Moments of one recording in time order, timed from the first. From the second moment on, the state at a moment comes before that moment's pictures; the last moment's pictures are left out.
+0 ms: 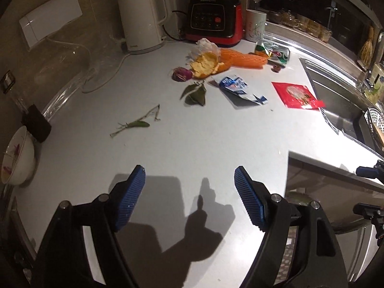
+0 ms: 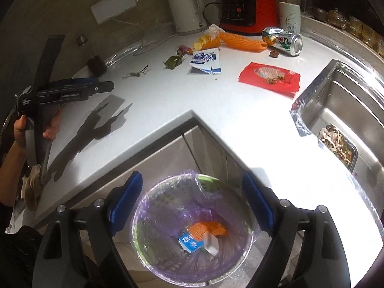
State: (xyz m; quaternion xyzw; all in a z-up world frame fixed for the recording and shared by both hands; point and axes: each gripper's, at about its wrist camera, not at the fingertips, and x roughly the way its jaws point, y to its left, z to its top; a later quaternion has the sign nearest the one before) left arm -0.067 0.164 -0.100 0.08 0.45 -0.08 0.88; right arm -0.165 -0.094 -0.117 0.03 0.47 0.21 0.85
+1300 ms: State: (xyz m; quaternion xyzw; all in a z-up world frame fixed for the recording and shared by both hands) left arm 0.099 0.136 -0.144 0.06 0.48 -0.25 0.84; right arm 0.049 -0.038 -0.129 0.01 0.47 0.15 0.87
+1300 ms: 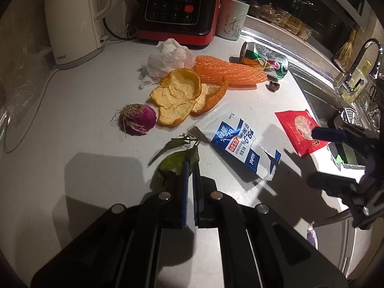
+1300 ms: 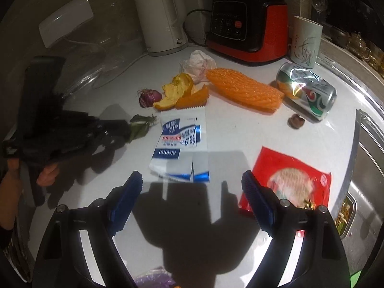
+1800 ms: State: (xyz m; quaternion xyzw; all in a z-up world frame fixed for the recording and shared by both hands) left arm 0.094 0.152 -0.142 0.04 0.48 -0.24 0.84; right arm 0.118 -0.002 -0.169 -0.03 0.50 0.14 0.85
